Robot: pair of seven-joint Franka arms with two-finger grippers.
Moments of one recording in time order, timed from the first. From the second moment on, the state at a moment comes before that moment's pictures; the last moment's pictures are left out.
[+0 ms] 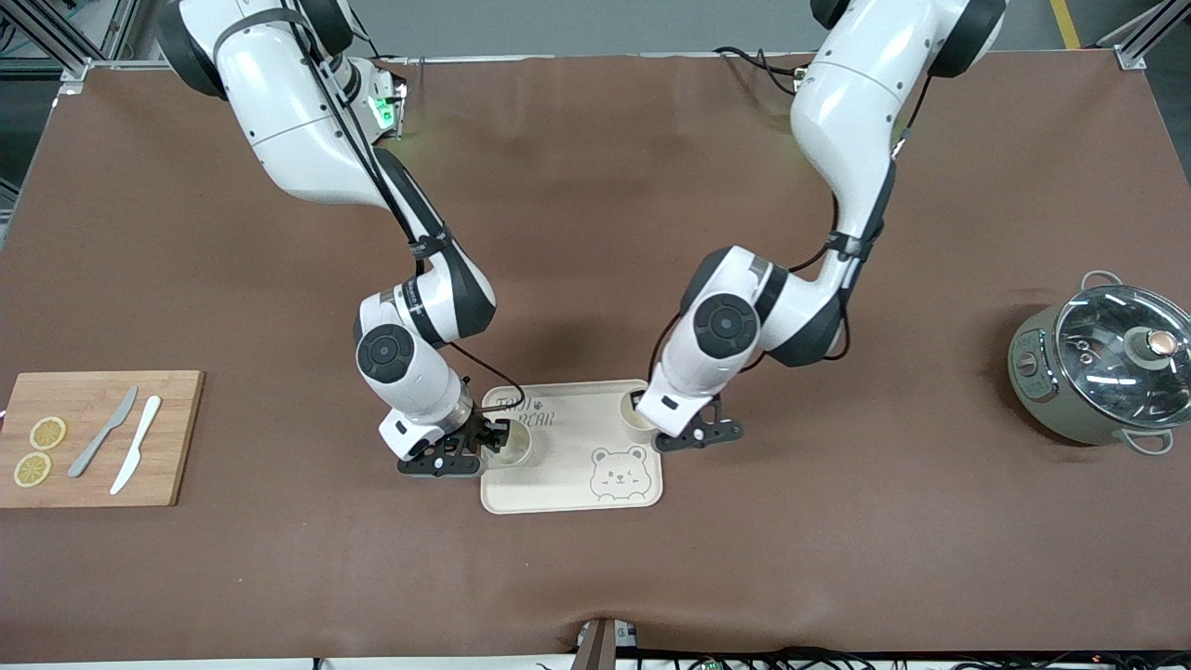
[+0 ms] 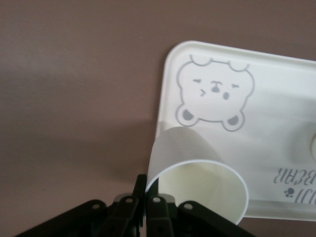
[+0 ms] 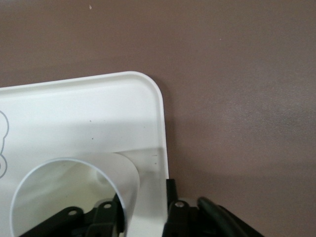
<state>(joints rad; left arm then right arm) -0.53 0.80 -0.02 -1.30 -0.09 2.16 -0.67 0.43 0.82 0.00 -1.46 0.11 2.48 0.39</state>
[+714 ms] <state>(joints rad) -0.33 0.71 -0.01 -1.29 -0.09 1.98 -0.38 0.43 0.82 0.00 -1.46 0.11 2.48 0.39</state>
